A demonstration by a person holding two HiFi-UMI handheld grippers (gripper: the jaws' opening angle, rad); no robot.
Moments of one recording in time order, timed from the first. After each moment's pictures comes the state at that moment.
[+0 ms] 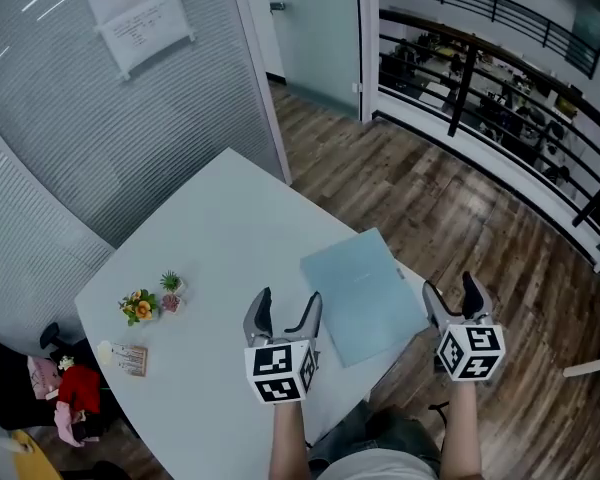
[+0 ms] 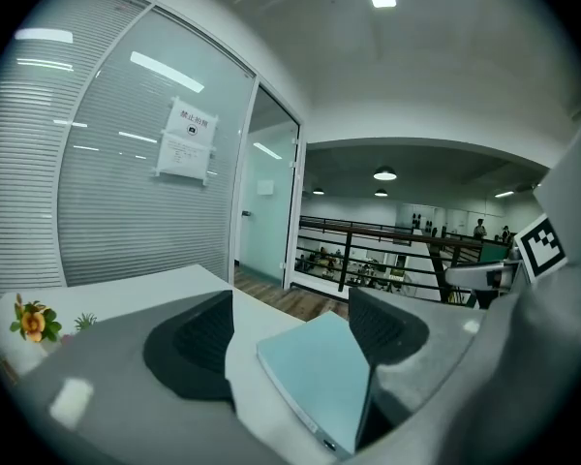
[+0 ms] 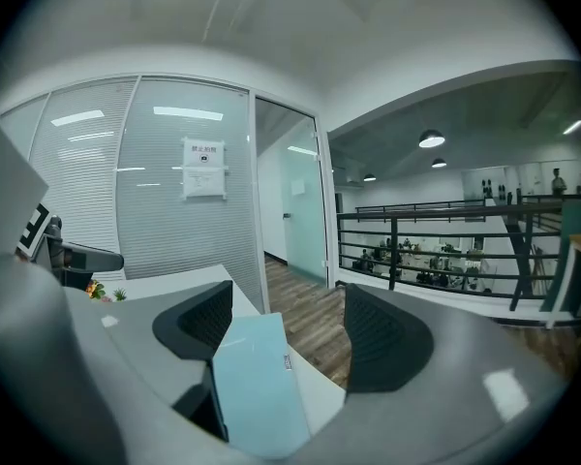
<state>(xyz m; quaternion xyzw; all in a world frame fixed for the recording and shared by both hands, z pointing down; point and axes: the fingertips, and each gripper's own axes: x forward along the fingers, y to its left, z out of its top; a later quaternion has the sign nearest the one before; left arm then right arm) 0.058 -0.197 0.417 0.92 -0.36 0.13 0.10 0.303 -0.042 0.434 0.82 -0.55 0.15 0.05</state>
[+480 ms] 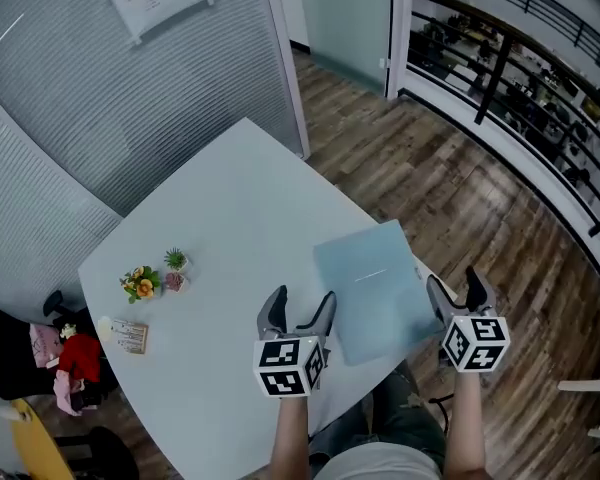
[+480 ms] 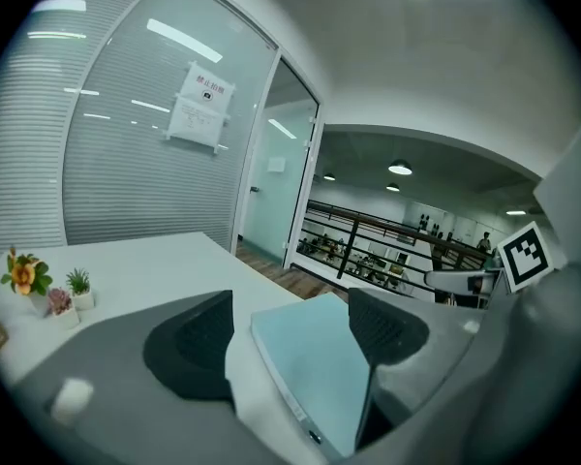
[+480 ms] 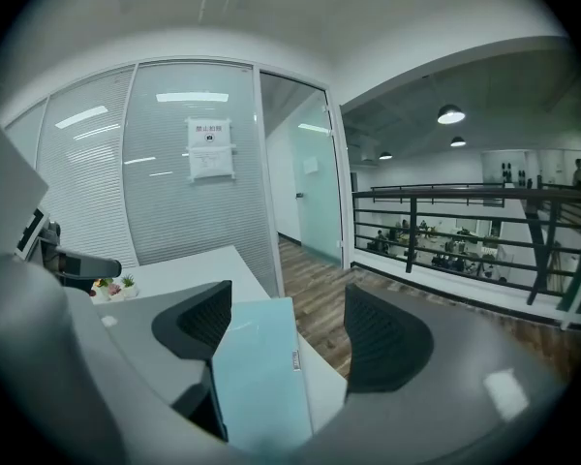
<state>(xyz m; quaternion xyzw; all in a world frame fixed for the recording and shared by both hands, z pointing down) 0.067 -0.207 0.465 0.90 -0.37 0.16 0.19 0.314 -0.092 0.477 0.78 -0.59 0.20 0.07</state>
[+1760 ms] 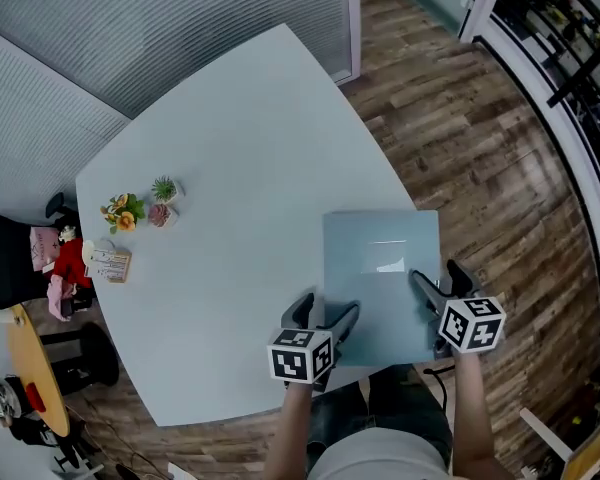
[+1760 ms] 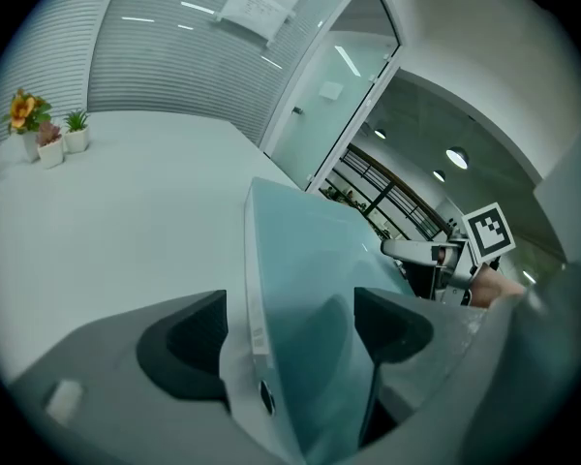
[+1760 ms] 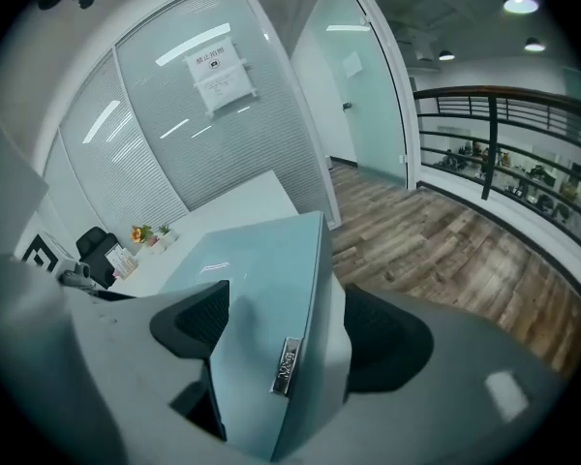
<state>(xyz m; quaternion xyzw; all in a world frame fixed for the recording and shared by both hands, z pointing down) 0.115 -0.167 0.630 0.79 -0.37 0.27 0.41 0.320 -0.180 0.632 0.58 -0.70 0.39 0.16</state>
